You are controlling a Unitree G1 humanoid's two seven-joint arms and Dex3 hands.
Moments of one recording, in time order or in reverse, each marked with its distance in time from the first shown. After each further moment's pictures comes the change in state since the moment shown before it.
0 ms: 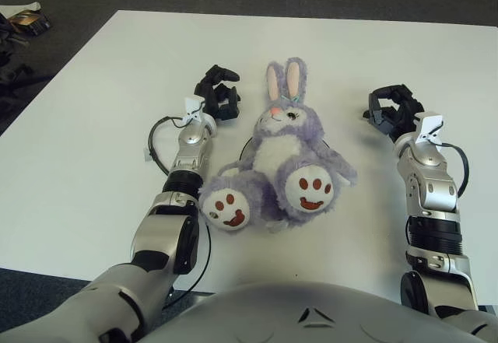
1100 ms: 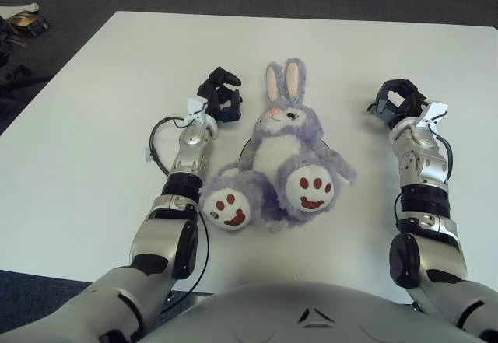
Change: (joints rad) left arm 0.008 0.006 -0.018 -0.018 0.010 0.026 -0.013; right arm -0.224 0.007 -0.123 0.370 0.111 -0.020 -0.086
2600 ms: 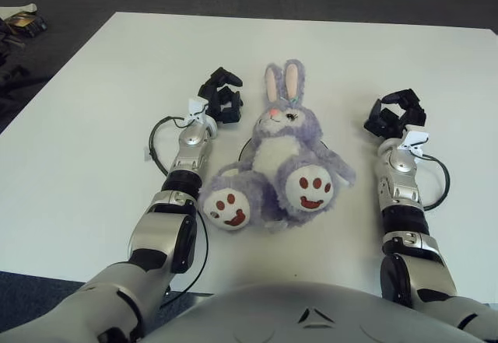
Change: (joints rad) left arm -0.036 0.017 -0.008 0.106 0.000 -0.089 -0.028; right arm 0.117 0.116 0.029 0.172 -0.134 -0.685 -0.244
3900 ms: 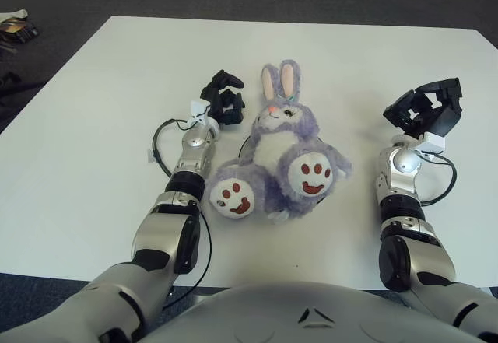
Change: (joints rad) left arm 0.002 -0.030 0.021 0.014 -0.001 0.005 0.015; right arm -0.071 -0.019 -0.030 0.183 -0.027 -0.514 -0.072
